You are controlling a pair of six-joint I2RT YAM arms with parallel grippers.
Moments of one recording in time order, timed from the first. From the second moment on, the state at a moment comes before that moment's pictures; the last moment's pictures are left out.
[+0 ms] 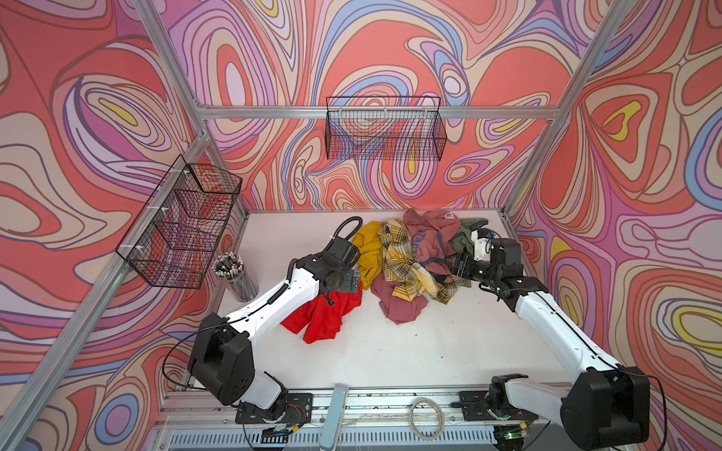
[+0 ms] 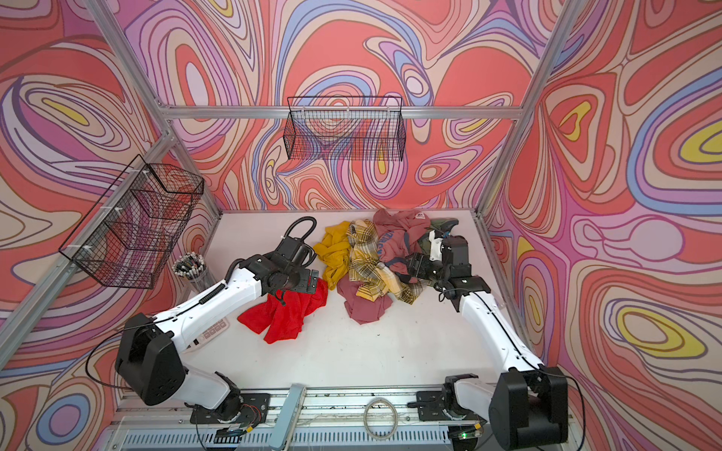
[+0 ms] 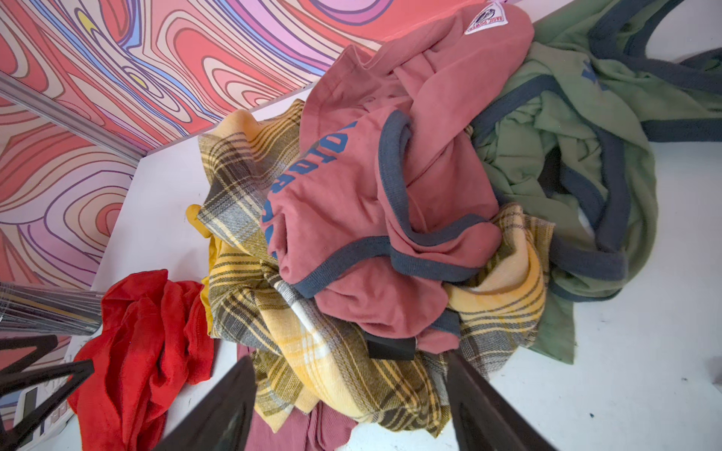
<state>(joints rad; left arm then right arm) -0.60 1.50 1.20 -0.80 -0.27 -0.41 0.08 1.19 0.86 -0.31 -0.29 0.35</state>
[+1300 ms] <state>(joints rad) -0.61 1.81 1.15 -0.69 -0.31 -0.49 0.08 1.15 0.87 -0.37 -0.20 0.29</state>
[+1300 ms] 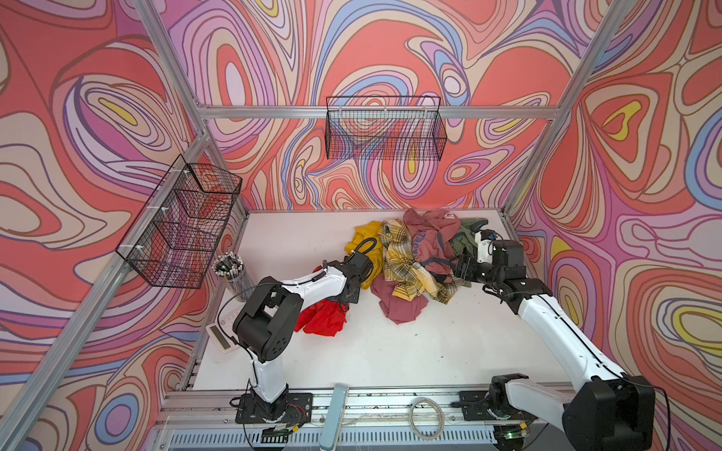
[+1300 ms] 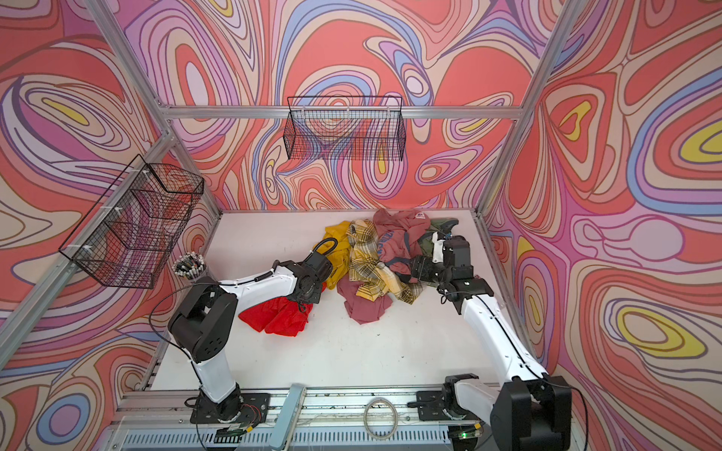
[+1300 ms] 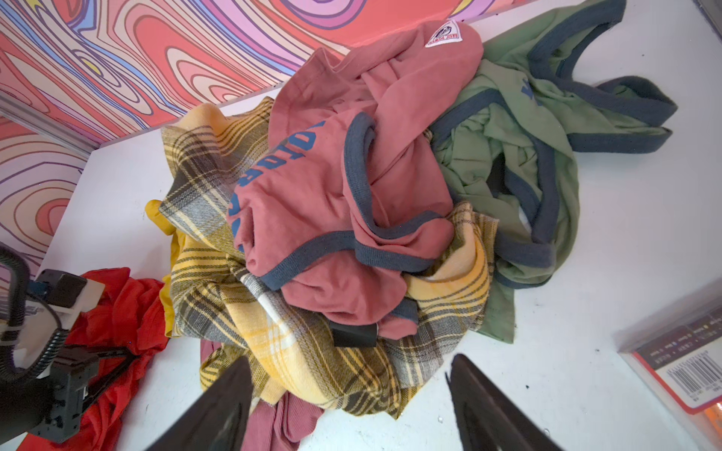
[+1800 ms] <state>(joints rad) -0.60 1.40 1.10 -0.71 -0.33 -0.45 0.08 1.10 0.85 -0.34 -0.21 0.30</state>
